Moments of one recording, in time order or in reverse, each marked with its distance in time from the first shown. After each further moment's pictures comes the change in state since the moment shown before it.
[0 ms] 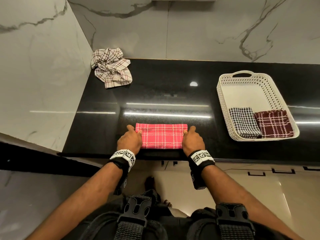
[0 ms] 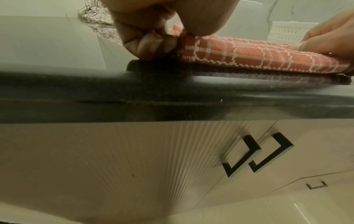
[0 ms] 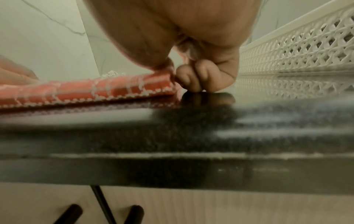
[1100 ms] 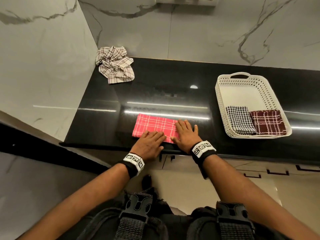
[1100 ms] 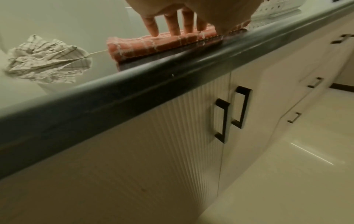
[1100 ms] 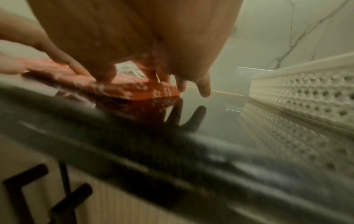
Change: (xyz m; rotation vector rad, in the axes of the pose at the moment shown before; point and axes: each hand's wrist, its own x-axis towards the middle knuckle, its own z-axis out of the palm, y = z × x) left_hand -0.041 0.015 0.038 0.409 -0.078 0.833; right_hand 0.005 0.012 -0.005 -0.369 -0.232 -0.503
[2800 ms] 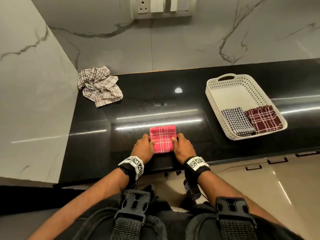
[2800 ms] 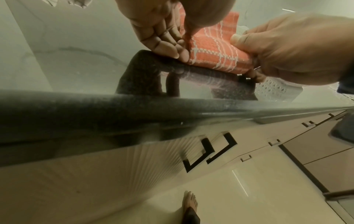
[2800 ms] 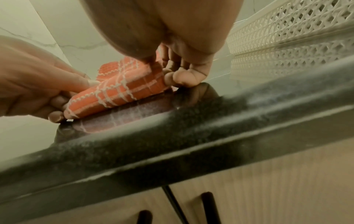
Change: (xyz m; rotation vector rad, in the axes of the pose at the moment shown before) left_hand 0.047 -0.054 -0.030 -0.652 0.058 -0.500; right_hand 0.016 -0.045 0.004 0.627 0.308 0.392
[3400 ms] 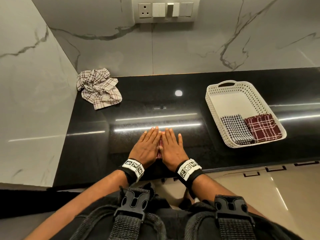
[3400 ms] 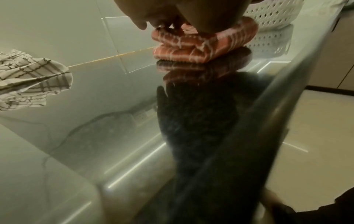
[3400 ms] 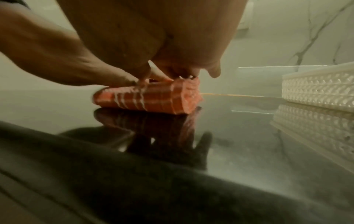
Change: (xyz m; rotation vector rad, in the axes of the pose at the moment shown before) left_hand 0.022 -0.005 0.016 0.625 0.057 0.581; right_hand 0.008 -0.021 0.011 -0.598 -0.137 -0.378
